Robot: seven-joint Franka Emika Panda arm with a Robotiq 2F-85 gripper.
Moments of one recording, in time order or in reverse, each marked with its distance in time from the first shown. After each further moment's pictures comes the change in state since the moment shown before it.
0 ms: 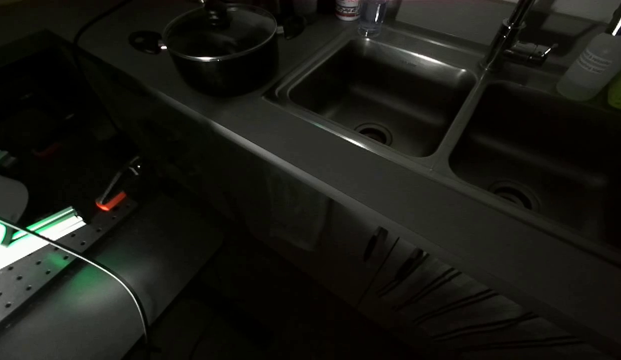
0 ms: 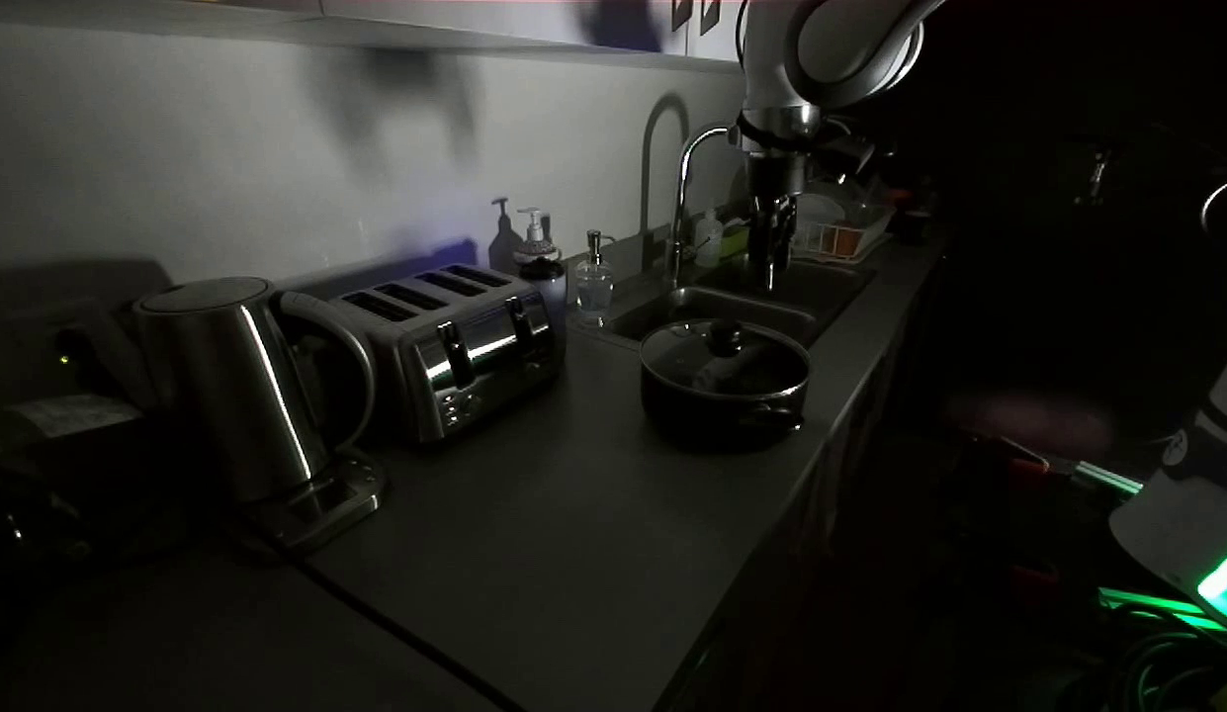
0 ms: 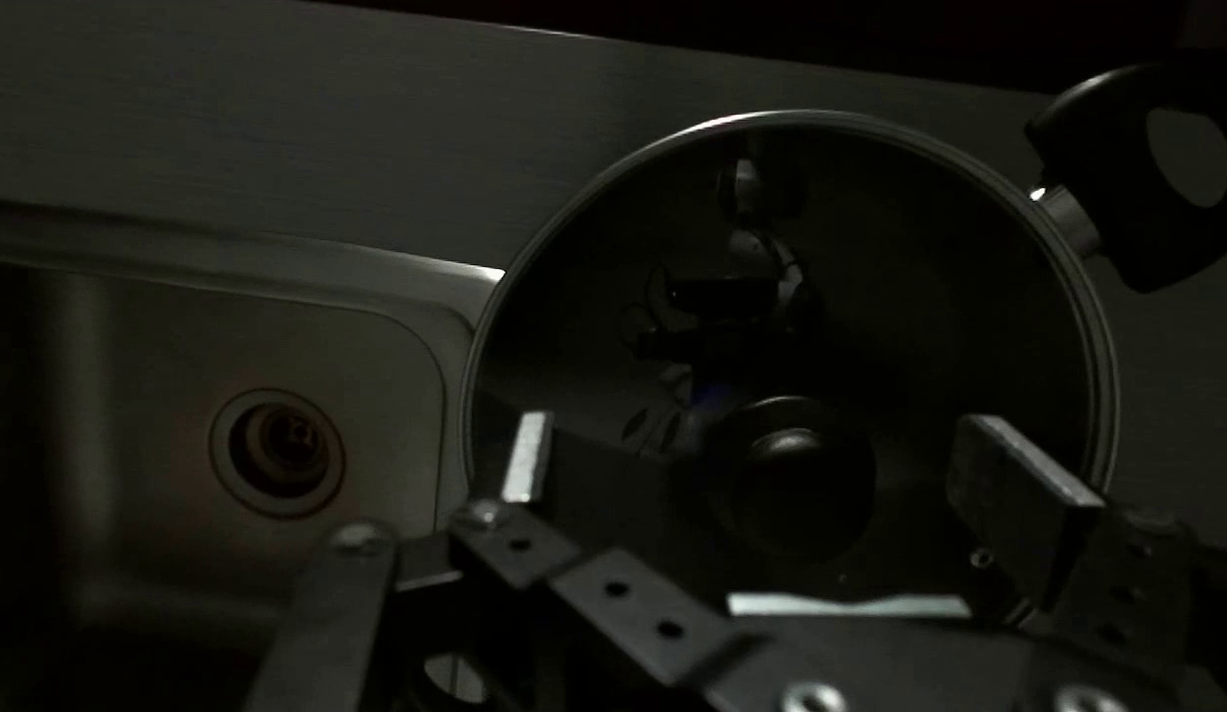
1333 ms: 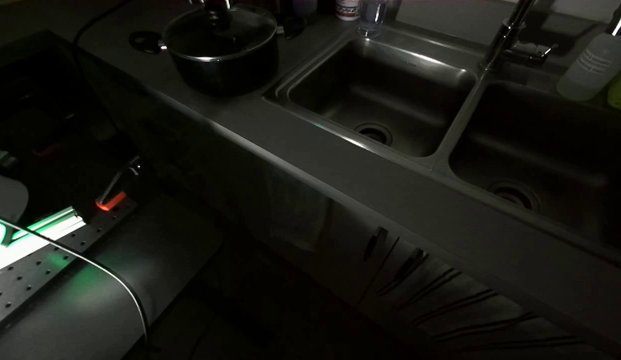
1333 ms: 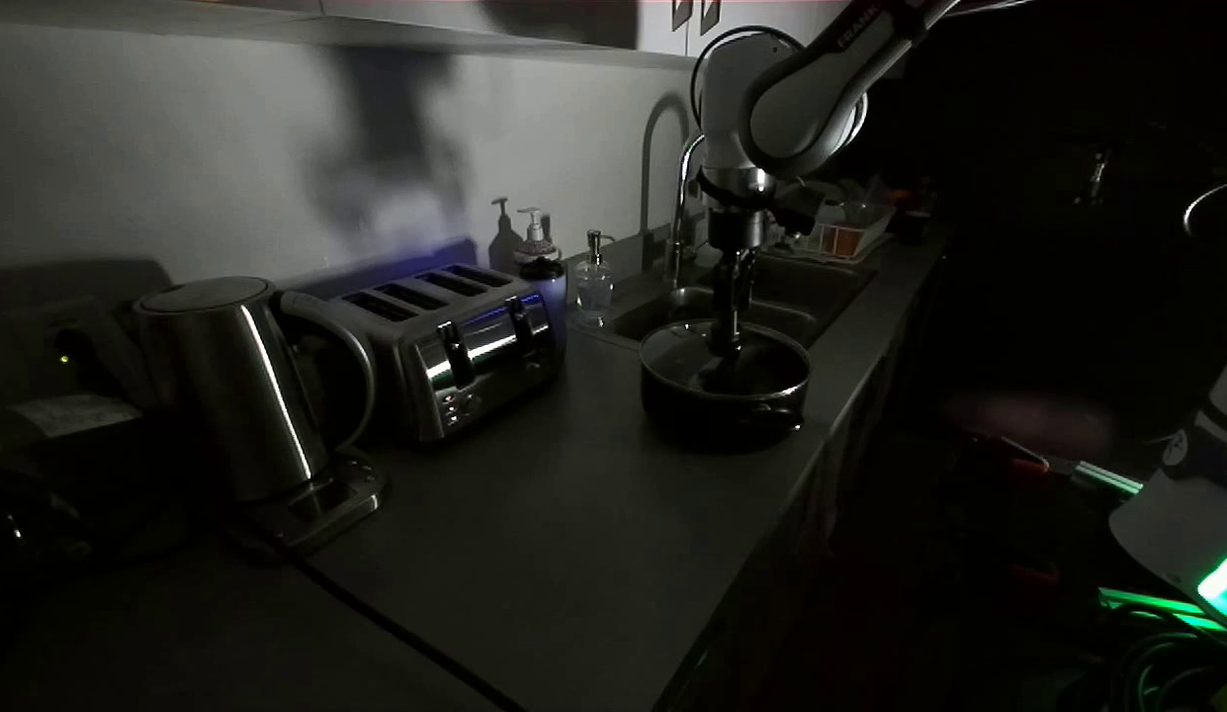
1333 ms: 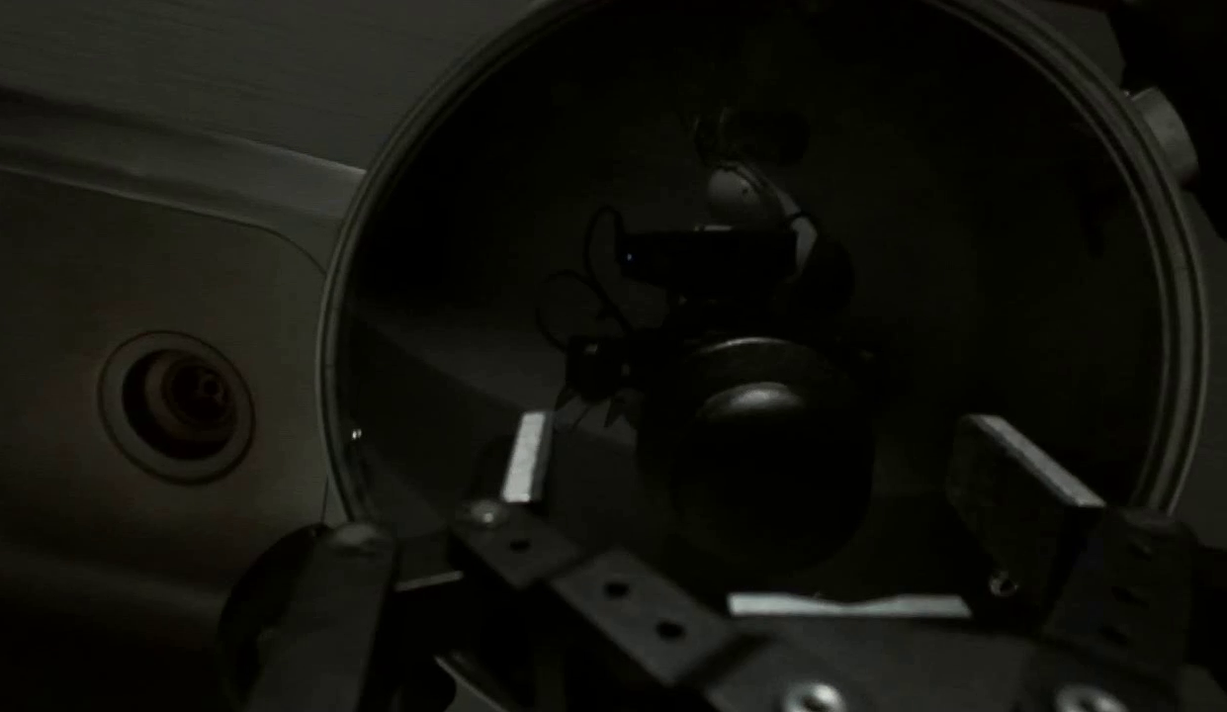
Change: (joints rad) arm 0.019 0.202 0.034 0.074 -0.005 0.125 -0.018
